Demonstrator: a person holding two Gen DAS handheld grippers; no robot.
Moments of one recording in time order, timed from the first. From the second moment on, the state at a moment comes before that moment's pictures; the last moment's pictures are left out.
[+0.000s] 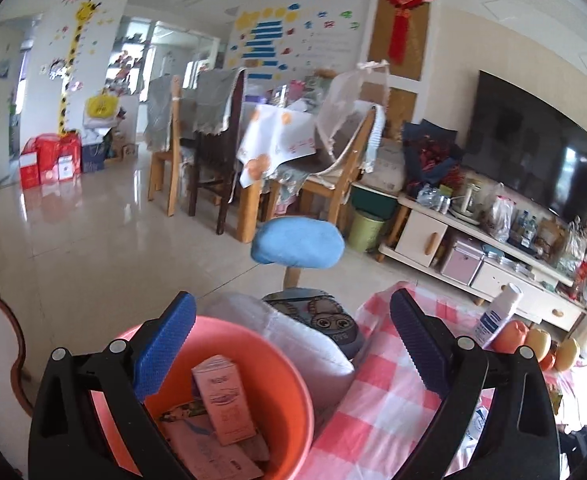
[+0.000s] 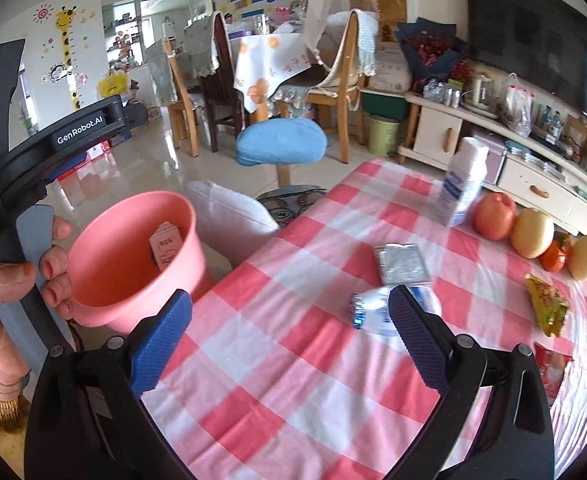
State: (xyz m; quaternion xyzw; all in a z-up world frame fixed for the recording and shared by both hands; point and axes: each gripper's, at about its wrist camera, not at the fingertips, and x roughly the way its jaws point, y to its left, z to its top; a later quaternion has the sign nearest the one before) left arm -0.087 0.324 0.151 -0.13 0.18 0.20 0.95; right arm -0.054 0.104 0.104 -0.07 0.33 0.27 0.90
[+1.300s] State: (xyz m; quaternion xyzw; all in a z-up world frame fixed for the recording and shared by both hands) left arm -0.023 0.144 0.115 -0.02 0.27 0.04 0.96; right arm -0.057 -0.058 0.091 -0.05 0.29 0.16 0.94
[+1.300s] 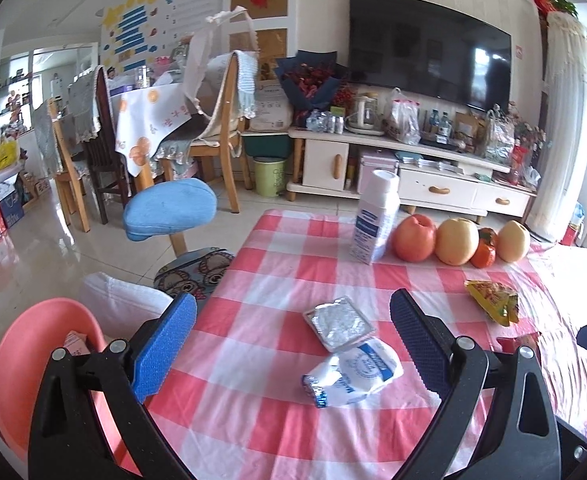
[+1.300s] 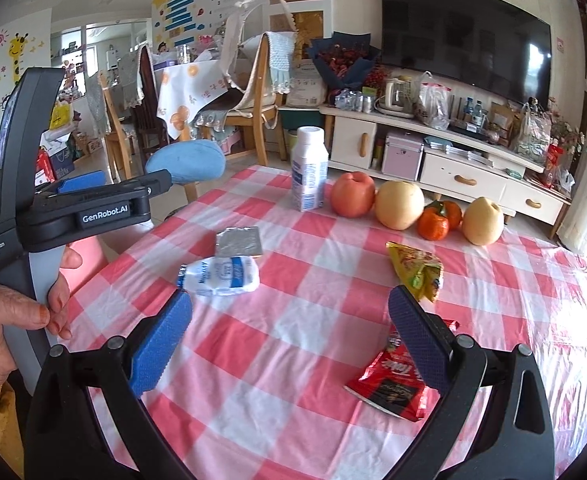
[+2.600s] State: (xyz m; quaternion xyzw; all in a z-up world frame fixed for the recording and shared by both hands) left arm 0.086 0.115 0.025 -0.06 0.45 -0.03 0.89; right arm 0.074 -0.182 0.022 0.05 0.41 0.10 0.90
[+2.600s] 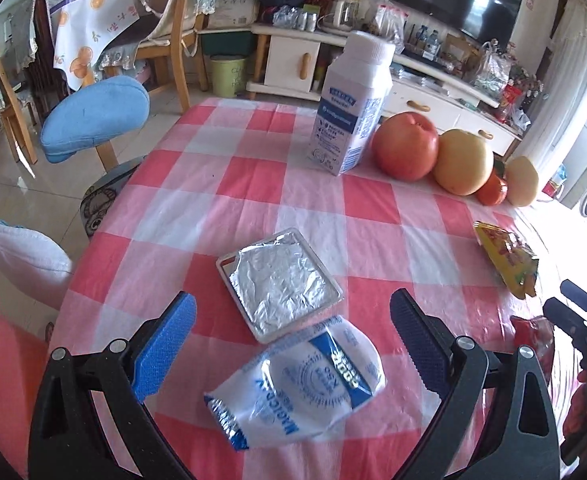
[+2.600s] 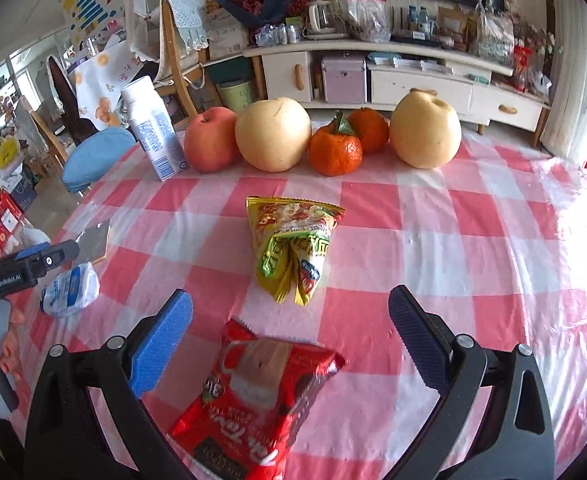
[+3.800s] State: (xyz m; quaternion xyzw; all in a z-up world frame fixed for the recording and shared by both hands) left arm 0.127 0.116 0.002 -0.05 0.48 0.04 0.88; right arm 0.122 -0.169 -0.005 -0.01 0.42 0.12 0.90
